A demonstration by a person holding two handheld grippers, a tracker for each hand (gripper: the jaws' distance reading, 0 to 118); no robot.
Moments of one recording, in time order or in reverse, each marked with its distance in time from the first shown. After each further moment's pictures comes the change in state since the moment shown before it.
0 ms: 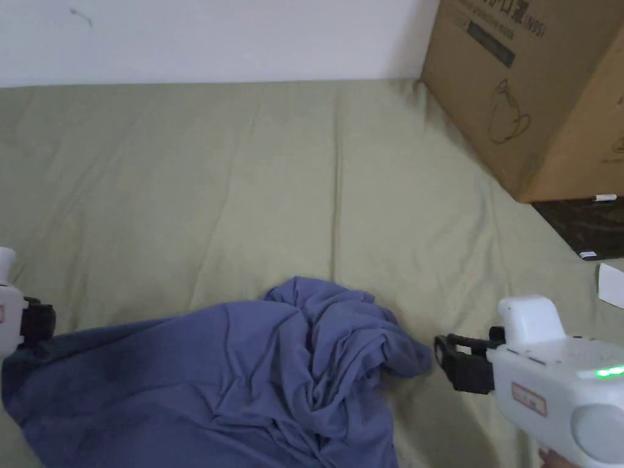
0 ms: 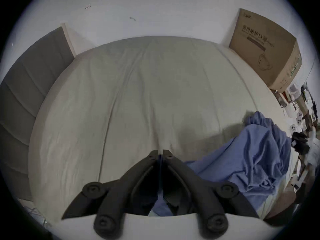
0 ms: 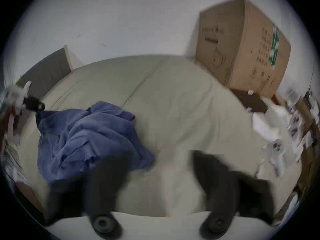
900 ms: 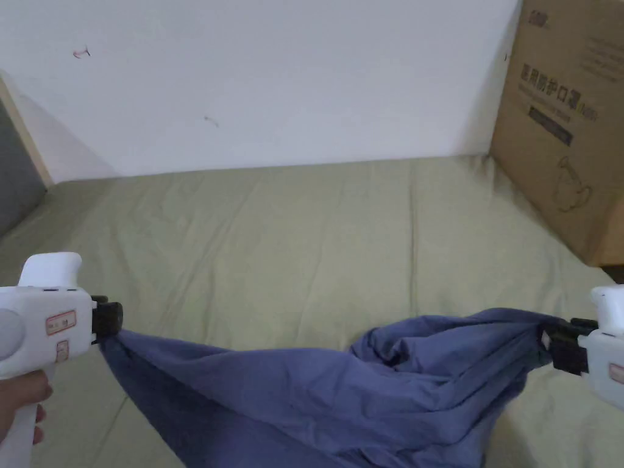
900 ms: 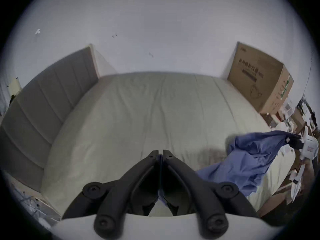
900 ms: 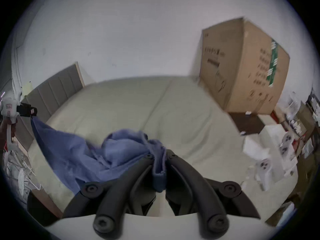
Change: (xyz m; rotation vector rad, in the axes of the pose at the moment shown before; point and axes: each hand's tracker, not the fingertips) left arm -0.048 -0.011 0.180 0.279 0.048 0.085; right arm -0.002 0.042 0.121 0.227 0.046 0.046
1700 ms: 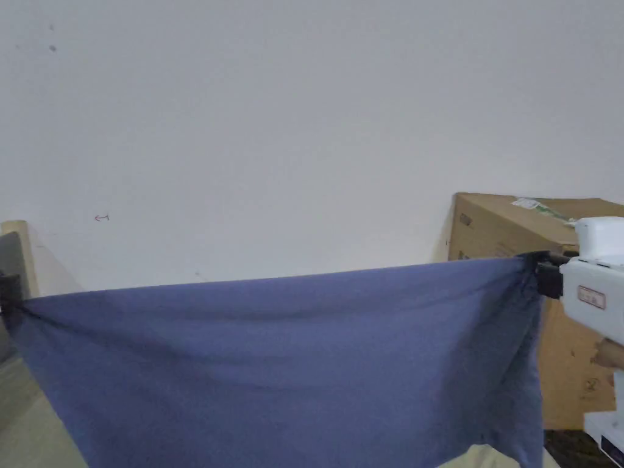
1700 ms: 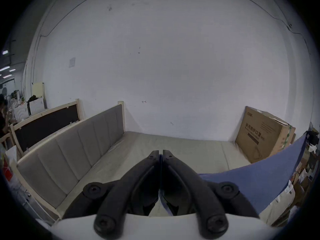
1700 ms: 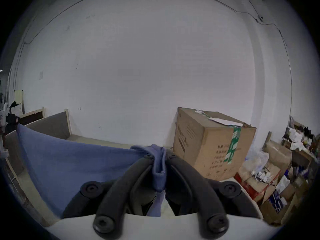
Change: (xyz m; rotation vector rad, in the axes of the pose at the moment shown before) left arm -0.038 0.136 0.151 0.447 0.145 0.102; right arm 0.006 0.238 0.156 0.429 -0.185 0.078
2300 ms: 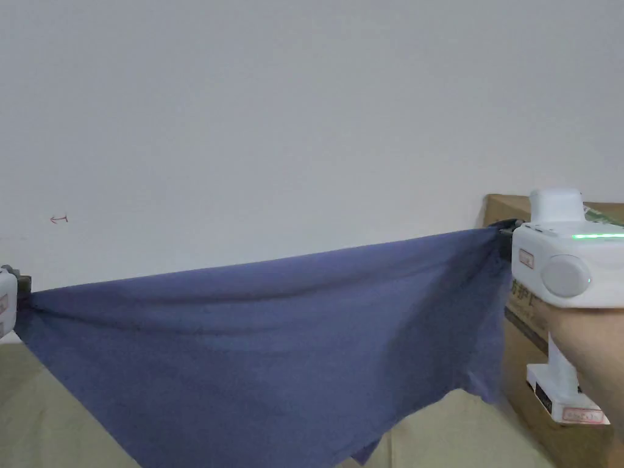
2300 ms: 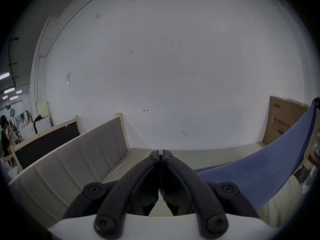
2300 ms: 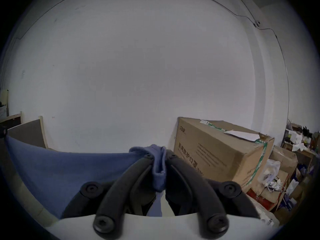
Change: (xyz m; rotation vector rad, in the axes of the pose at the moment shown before) left arm 0.073 -0.012 -0.251 0.070 0.124 -0.164; right arm -0.058 0.011 -0.289 0.069 -0.131 -0.006
